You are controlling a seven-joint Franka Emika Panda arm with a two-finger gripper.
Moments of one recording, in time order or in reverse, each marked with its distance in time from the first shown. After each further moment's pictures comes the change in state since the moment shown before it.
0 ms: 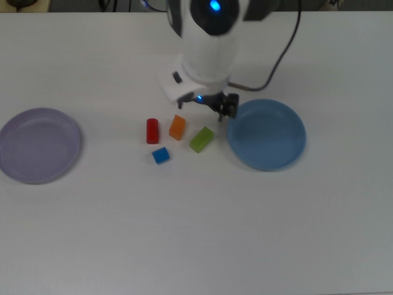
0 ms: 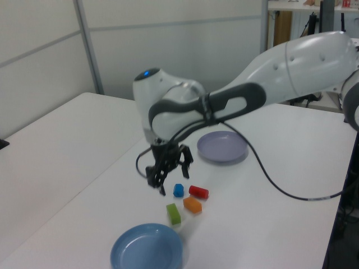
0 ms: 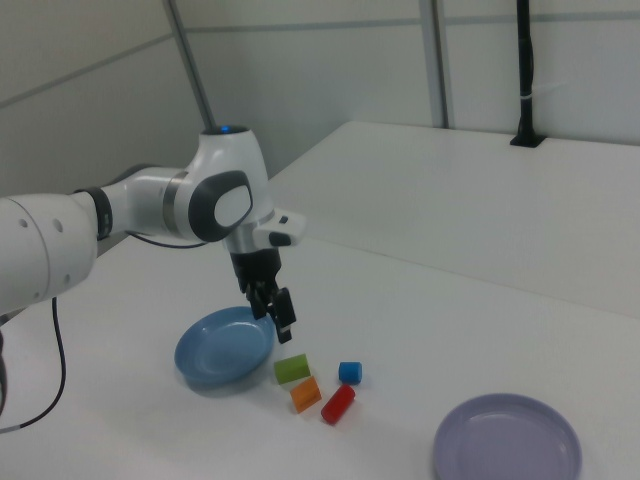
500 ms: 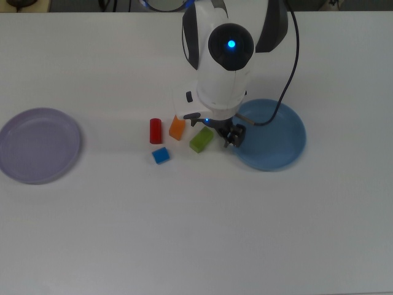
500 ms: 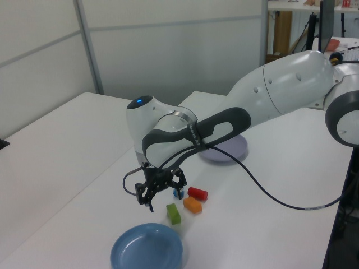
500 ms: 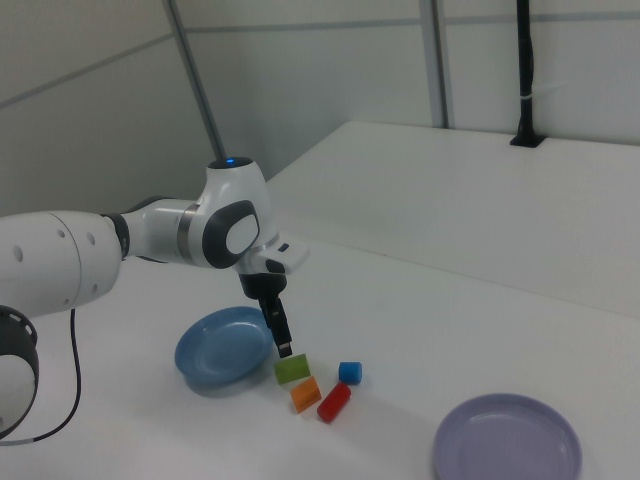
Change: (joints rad) arm 0.028 0.100 -0.003 0.001 0.000 0.142 0.311
